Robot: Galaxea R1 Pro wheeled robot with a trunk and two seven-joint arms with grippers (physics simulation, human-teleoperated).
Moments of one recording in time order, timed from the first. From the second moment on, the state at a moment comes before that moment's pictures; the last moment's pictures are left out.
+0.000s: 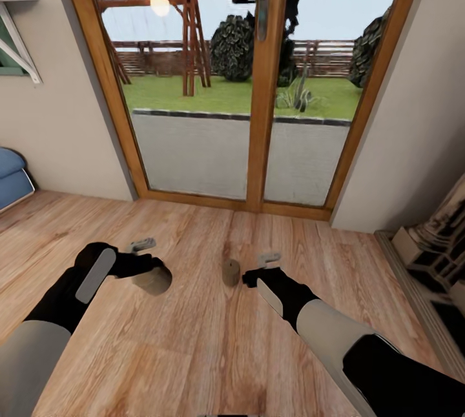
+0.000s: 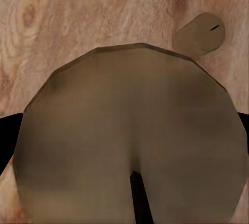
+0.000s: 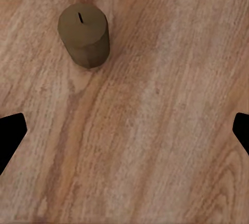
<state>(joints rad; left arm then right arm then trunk) -0.75 0.26 -0.17 -1.06 0.71 1.02 0.19 -0.95 0.17 0.58 -0.34 -0.48 0.37 -0.26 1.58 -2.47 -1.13</state>
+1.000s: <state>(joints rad) -0.75 0.29 -0.14 -1.38 0.84 1.03 0.36 -0.95 0.17 0.58 -0.32 -0.51 0.36 -0.18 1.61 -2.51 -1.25</state>
